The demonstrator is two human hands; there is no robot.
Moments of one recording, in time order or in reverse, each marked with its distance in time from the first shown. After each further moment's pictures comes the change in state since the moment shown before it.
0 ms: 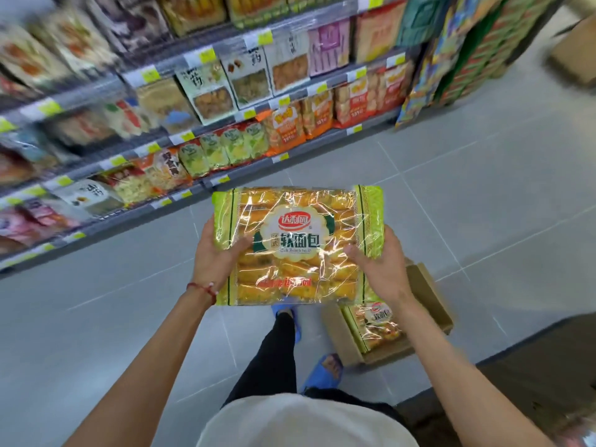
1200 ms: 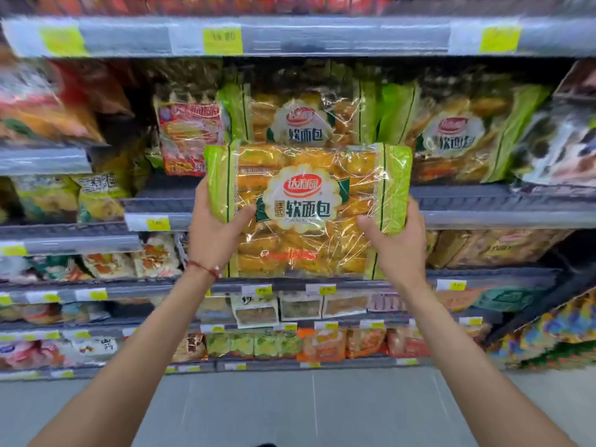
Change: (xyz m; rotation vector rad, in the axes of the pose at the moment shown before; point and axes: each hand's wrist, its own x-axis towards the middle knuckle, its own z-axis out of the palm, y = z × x) left_hand 0.436 0.418 -0.081 -0.022 0.596 0.532; right_hand 0.488 -0.503 0.065 0.021 0.050 -0.633
